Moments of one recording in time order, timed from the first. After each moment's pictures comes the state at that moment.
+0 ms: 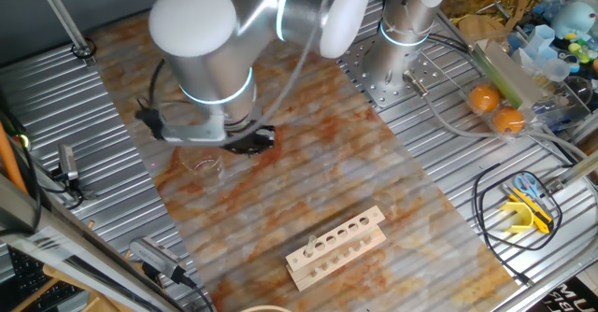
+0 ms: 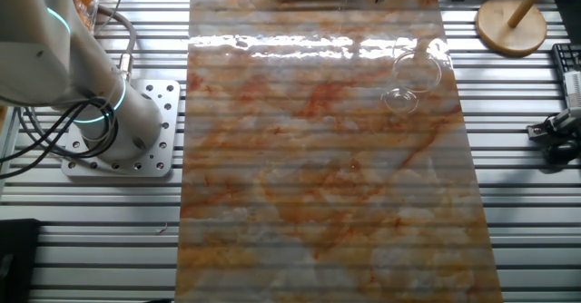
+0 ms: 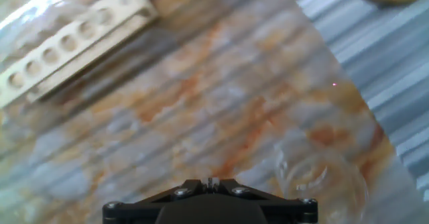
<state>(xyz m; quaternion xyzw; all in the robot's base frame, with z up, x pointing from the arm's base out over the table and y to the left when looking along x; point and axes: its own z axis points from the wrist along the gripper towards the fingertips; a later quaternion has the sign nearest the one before) 0.516 0.177 0.209 0.54 -0.84 0.00 0.06</state>
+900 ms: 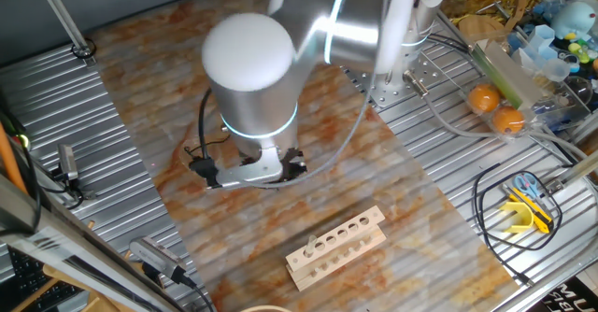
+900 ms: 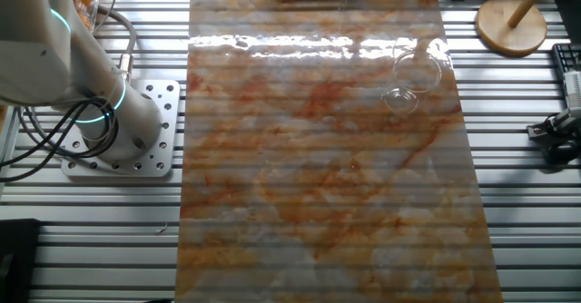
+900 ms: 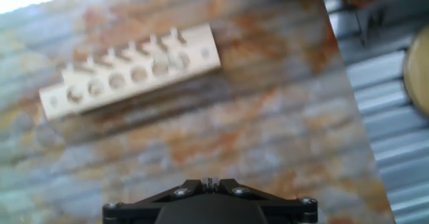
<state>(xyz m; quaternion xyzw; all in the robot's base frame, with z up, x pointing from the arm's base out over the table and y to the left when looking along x) 0.504 0.257 0.212 0.59 -0.80 -0.02 0.03</state>
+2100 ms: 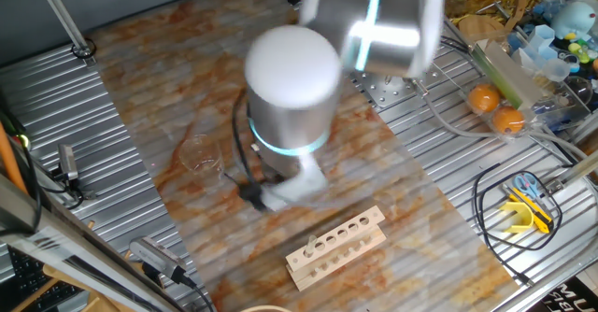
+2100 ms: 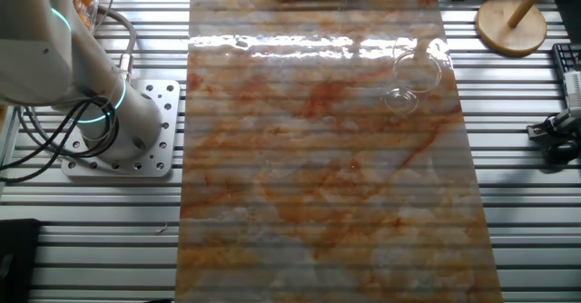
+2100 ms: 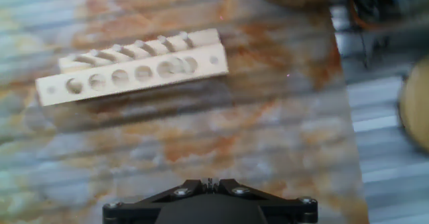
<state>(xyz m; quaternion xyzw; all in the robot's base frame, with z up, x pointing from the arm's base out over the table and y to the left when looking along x) 0.488 0.319 0.230 0.70 -0.71 0.01 0.04</state>
